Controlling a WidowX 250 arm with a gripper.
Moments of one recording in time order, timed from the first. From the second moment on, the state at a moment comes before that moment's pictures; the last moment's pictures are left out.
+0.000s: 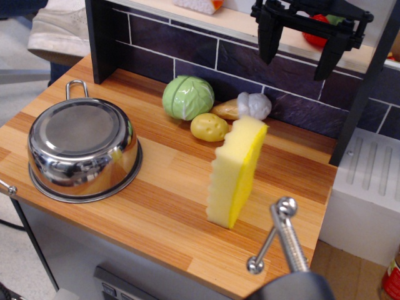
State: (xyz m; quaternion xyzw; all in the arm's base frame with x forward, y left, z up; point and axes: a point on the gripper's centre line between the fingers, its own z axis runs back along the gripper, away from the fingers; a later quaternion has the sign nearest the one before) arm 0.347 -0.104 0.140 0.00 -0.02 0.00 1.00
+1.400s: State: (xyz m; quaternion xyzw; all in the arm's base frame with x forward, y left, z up) arm 0.268 -0.092 0.122 0.00 -0.08 0.00 1.00
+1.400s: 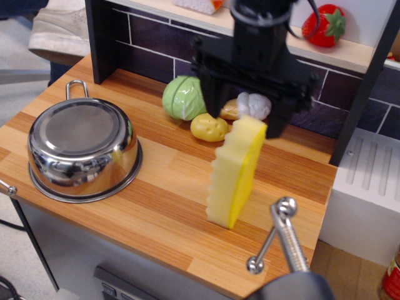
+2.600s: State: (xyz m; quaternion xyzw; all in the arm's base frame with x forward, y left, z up) arm 0.262 -0.020 0.121 0.00 -0.03 0.06 1.00
